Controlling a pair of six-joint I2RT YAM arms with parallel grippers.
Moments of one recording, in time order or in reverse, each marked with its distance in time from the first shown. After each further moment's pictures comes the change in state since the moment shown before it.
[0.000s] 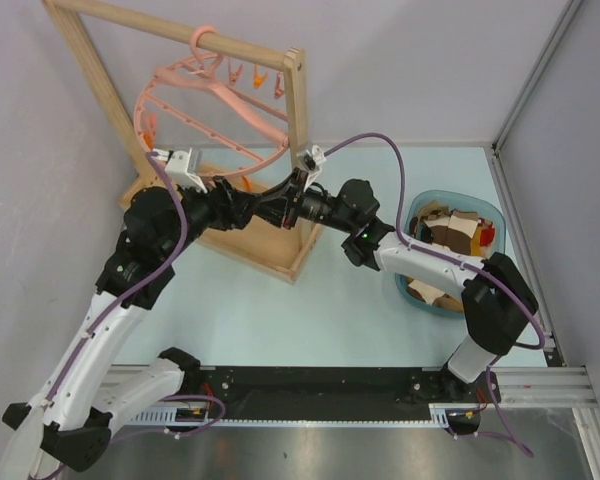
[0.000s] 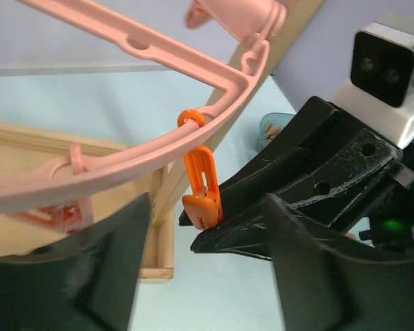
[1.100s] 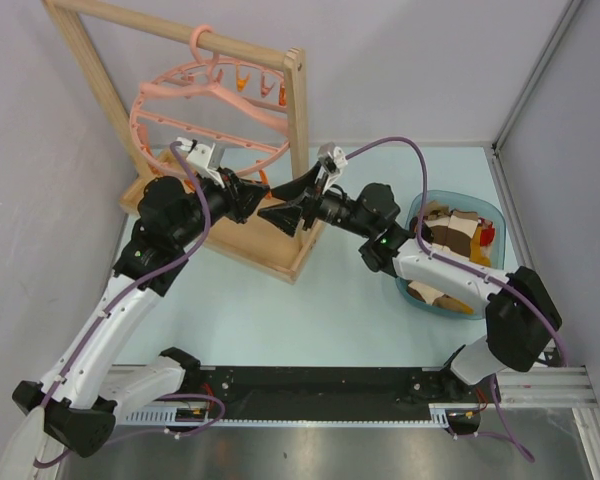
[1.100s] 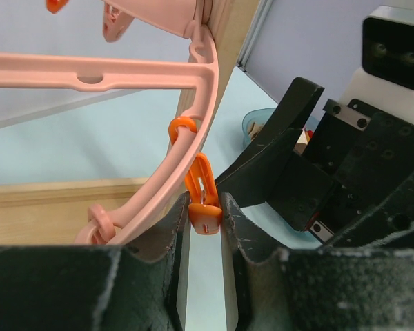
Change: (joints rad) left arm 0.000 0.087 -0.013 0.162 0.152 0.119; right arm -0.033 -0.137 -0.104 -0.040 0.042 -0.044
